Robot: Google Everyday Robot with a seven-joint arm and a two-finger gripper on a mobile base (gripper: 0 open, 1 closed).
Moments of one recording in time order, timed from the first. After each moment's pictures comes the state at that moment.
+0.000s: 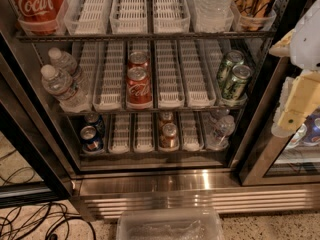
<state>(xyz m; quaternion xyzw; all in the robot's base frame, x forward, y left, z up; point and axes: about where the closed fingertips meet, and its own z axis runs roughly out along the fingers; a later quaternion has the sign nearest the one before) 0.438 -0.217 0.976 -0.60 0.78 -0.03 0.16</state>
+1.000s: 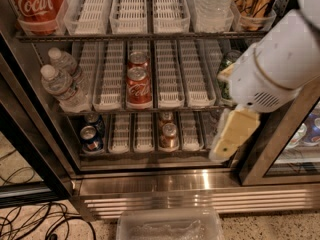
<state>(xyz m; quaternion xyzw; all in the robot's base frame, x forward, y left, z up) 0.430 -0.125 0.925 -0.62 0.76 0.02 0.21</state>
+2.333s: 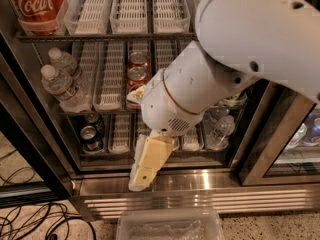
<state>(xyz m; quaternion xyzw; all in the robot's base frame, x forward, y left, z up) 0.392 0.043 0.905 -0.71 0.63 0.16 0.27</state>
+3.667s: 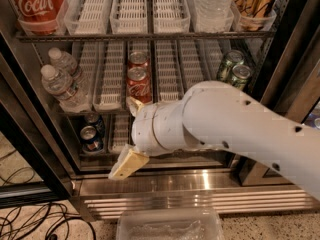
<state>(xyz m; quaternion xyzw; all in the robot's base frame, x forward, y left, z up) 0.452 0.077 0.839 -0.63 0.64 0.12 0.42</state>
